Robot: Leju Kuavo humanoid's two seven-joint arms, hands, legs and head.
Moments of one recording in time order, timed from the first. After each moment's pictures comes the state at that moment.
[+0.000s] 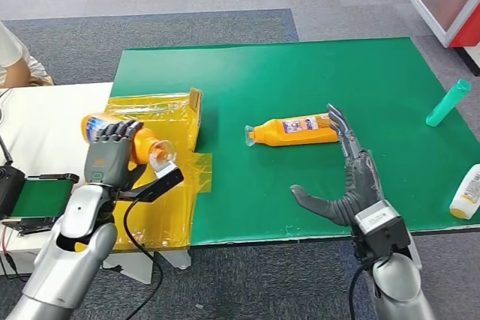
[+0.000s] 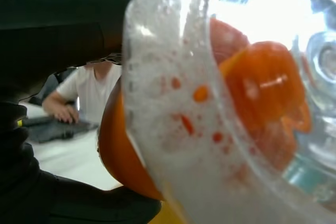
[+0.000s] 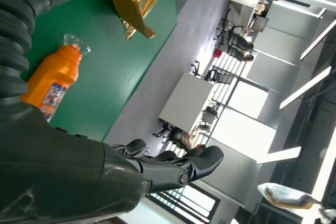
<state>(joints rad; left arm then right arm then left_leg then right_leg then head) -0.29 0.08 -0.35 -1.39 -1.31 0.10 0.16 -0.05 -0.01 0.22 -1.88 0.21 0.01 -0.34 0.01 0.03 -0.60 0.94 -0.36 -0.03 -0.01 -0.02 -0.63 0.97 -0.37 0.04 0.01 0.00</state>
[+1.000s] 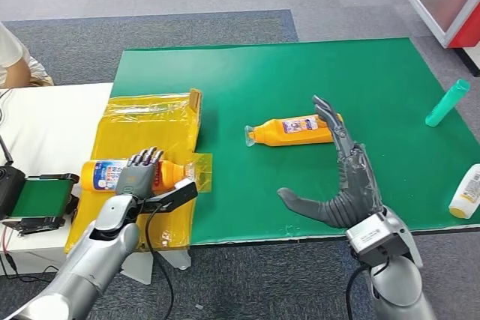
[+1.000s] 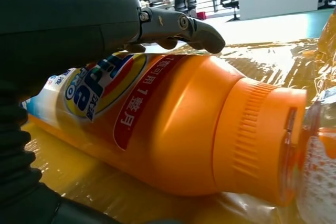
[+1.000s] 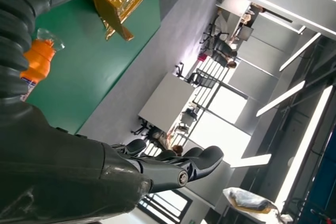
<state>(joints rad) -0.42 -0.01 -0.36 -0.85 -1.22 0.11 0.15 -0.08 -0.01 0.28 -1.97 0.27 0.03 -0.31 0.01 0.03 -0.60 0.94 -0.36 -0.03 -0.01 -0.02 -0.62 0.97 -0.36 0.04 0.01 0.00</state>
